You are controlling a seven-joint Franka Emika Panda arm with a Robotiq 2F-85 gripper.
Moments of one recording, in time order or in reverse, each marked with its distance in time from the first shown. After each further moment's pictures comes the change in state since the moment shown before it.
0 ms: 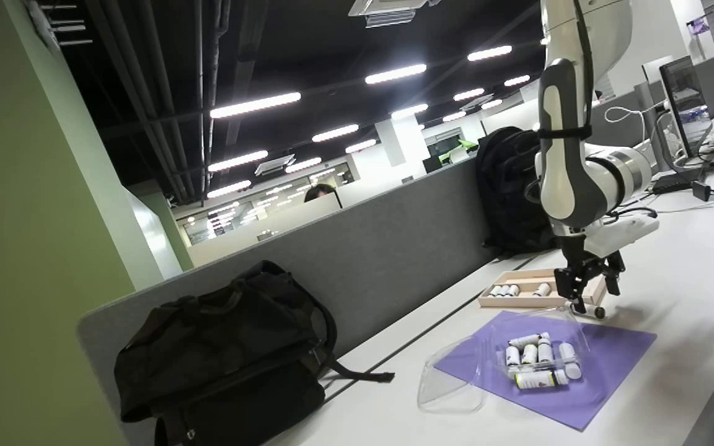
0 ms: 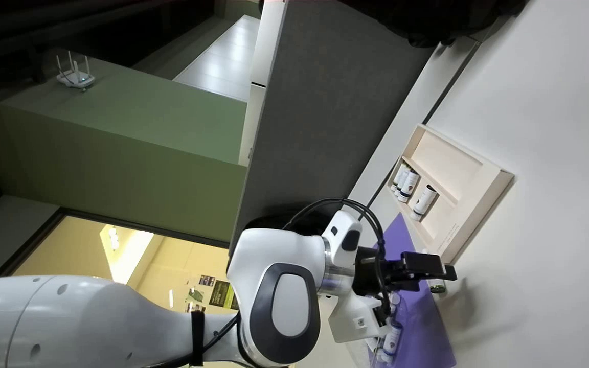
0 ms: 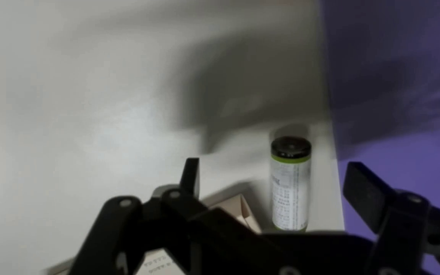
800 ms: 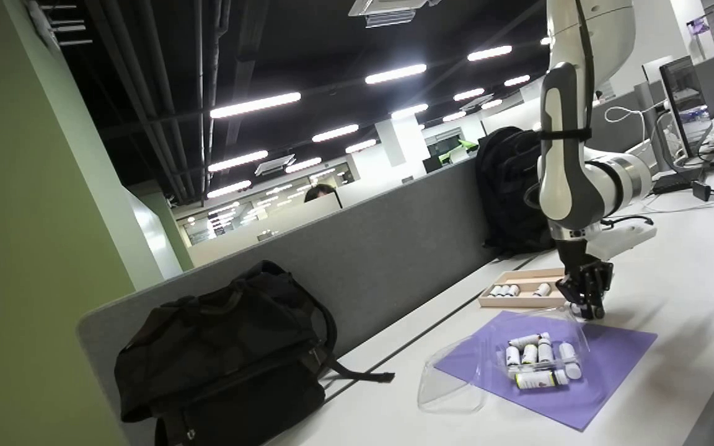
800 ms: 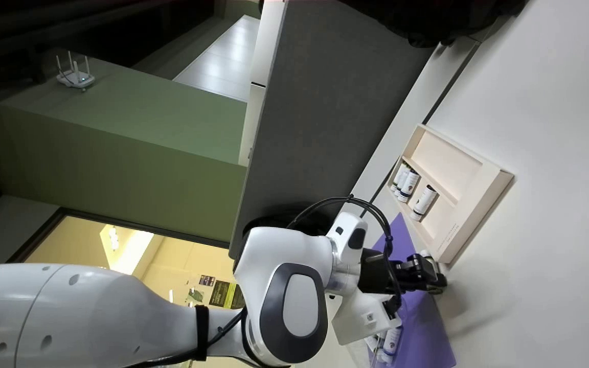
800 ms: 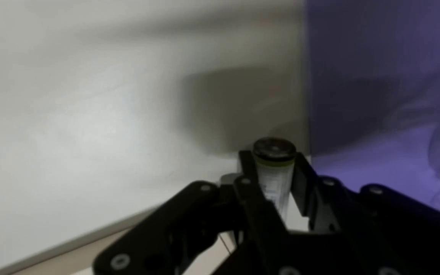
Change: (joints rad) arm -0.173 0.034 0.165 0.017 -0.009 0.020 -0.113
